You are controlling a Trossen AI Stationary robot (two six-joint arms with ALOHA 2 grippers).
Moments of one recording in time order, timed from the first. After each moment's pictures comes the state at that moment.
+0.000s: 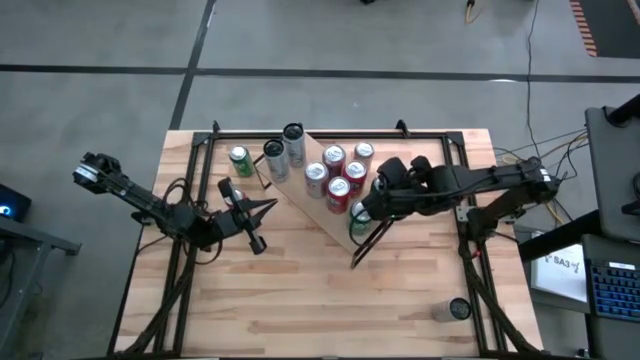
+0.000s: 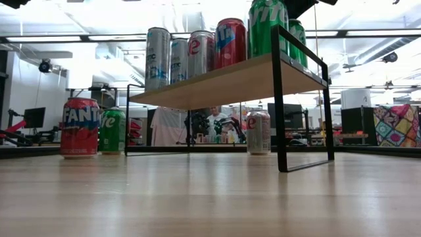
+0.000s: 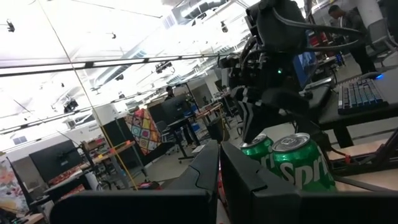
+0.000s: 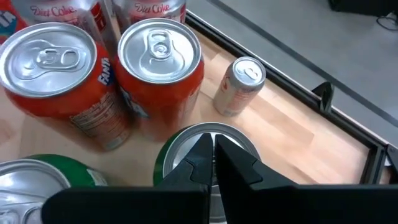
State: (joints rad) left arm -0.47 1.06 0.53 0.95 -0.82 0.72; right arm 0.18 1.52 1.63 -1.34 0.67 0.94
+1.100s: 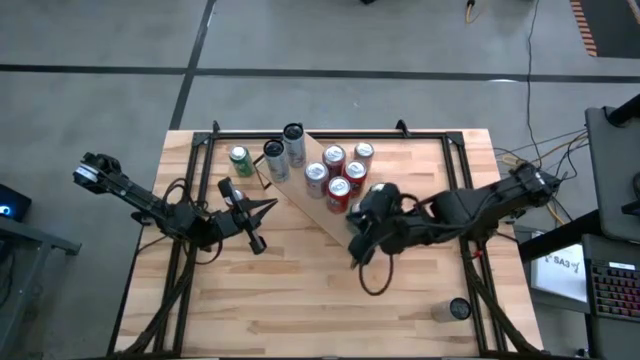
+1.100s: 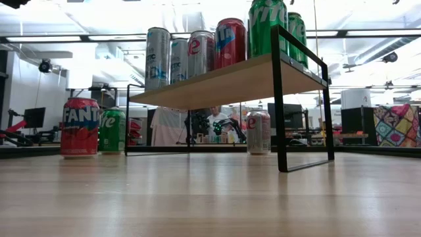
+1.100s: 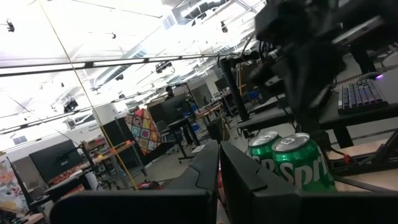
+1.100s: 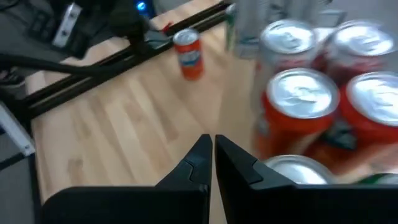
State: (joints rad) left arm -0.47 1.06 0.53 0.95 -0.82 0.72; right arm 0.37 1.57 1.73 -0.94 0.60 0.74
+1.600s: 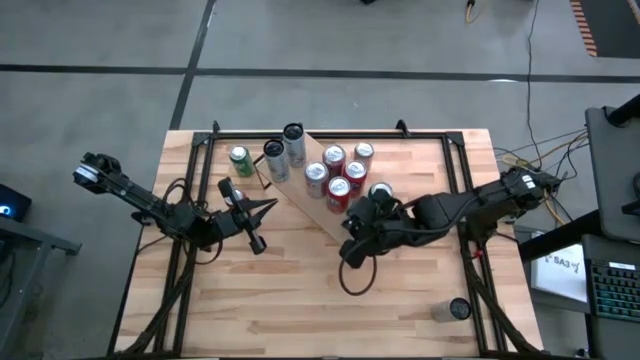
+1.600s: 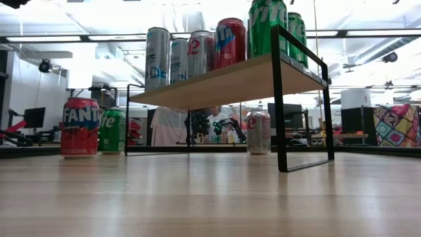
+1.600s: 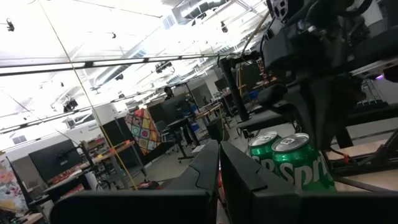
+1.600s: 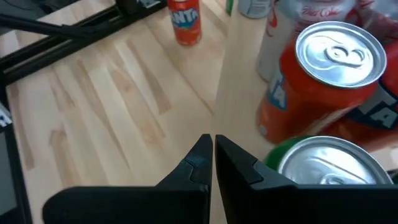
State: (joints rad) left arm -0.47 1.06 0.53 0.95 -0.82 0.72; right arm 0.34 1.65 1.72 -0.98 0.49 0.75
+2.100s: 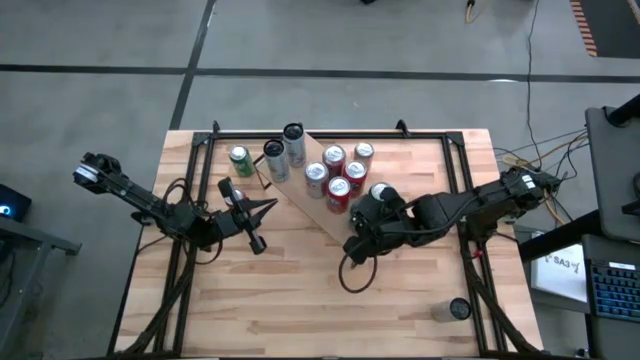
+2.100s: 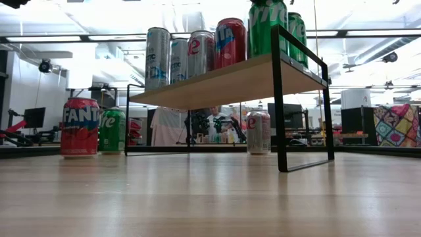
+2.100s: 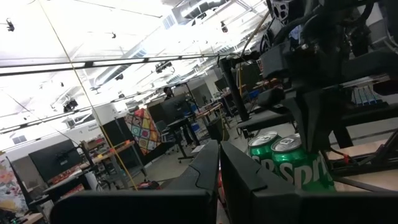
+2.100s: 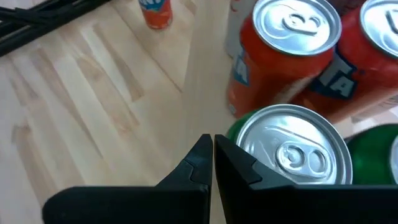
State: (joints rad) left arm -0.47 1.06 0.53 0.95 -0.82 0.72; right arm 0.33 1.65 1.72 -1.10 0.52 0.83
